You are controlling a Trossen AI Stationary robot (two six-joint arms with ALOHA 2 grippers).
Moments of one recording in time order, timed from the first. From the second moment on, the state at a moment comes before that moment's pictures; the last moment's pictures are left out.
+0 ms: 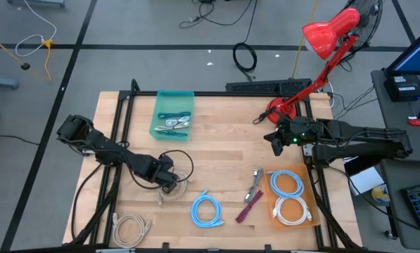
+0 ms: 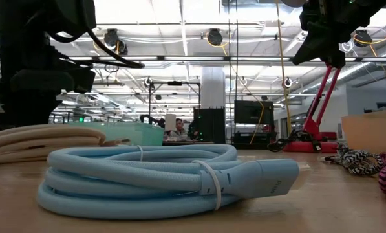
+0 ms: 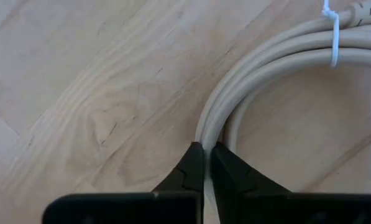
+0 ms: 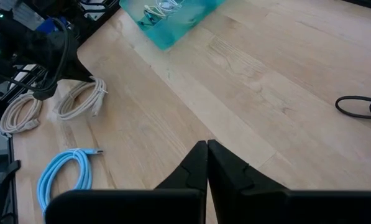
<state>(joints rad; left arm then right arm) -0.38 1.54 0.80 -0.75 -0.14 -1.19 -0.10 0.72 0.71 -0.62 0.13 0.67</state>
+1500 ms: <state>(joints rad) -0.01 1.49 1.43 -0.85 -0.32 -0.51 -0.08 0.89 0.71 0.03 -0.09 0.99</state>
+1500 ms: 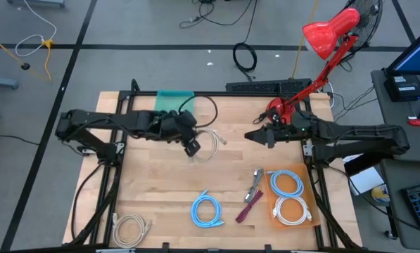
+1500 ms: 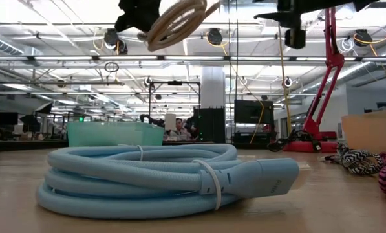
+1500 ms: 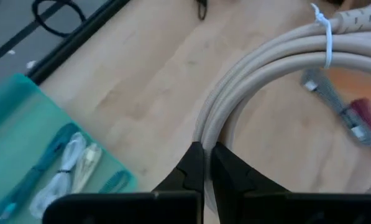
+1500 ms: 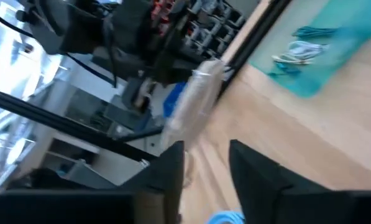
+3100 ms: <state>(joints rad) -0.03 1.91 2.02 -1.08 -0.33 -0.18 -0.06 1.11 0.71 0.21 -0.10 1.01</state>
